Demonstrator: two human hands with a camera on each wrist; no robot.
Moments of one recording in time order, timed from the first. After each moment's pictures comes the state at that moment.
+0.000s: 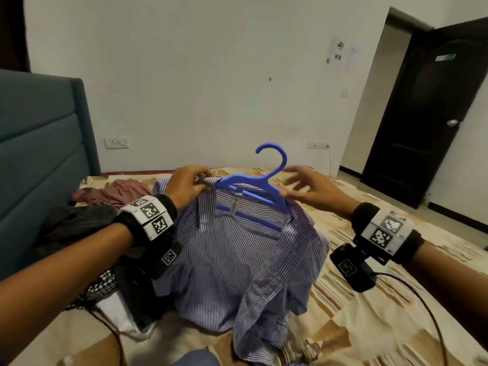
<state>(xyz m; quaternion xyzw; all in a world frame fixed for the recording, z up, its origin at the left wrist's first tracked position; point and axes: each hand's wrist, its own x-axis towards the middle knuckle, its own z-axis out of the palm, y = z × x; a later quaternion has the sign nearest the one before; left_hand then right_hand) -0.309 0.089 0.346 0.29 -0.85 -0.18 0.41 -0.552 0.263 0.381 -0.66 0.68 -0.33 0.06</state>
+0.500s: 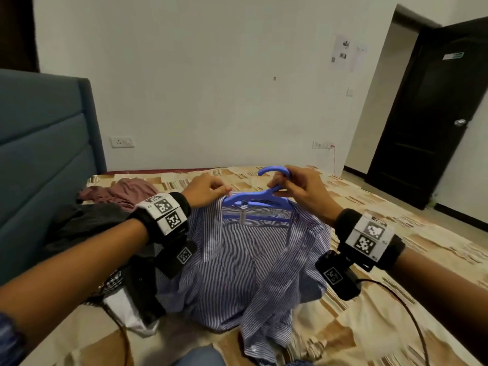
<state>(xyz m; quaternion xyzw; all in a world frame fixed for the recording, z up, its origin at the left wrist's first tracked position) -0.322 0.089 0.340 0.29 -0.89 -0.22 0.27 -0.521 0.246 0.362 -0.67 0.53 -0.52 0.10</state>
